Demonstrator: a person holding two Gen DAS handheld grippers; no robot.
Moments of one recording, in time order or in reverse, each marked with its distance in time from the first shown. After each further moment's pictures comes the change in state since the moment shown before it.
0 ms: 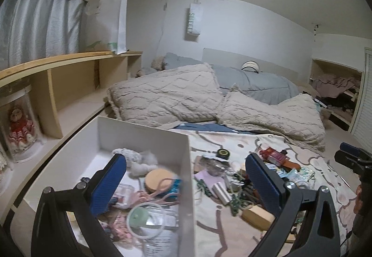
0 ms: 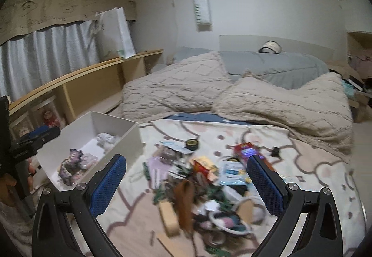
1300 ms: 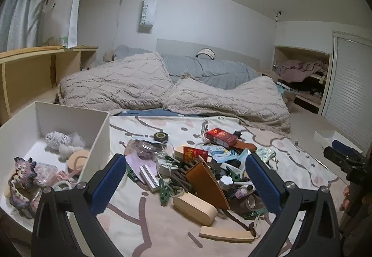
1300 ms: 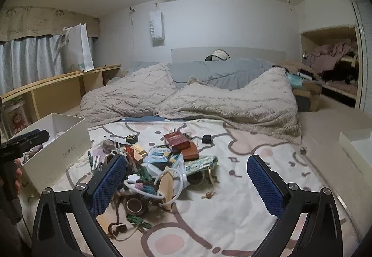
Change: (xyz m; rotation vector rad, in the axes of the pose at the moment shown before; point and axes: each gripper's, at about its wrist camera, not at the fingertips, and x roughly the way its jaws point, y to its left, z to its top) left arm 0.025 -0.115 -0.062 0.075 0.036 -0.207; right arm -0.057 -0.097 -0.085 0.065 -0.123 -0.207
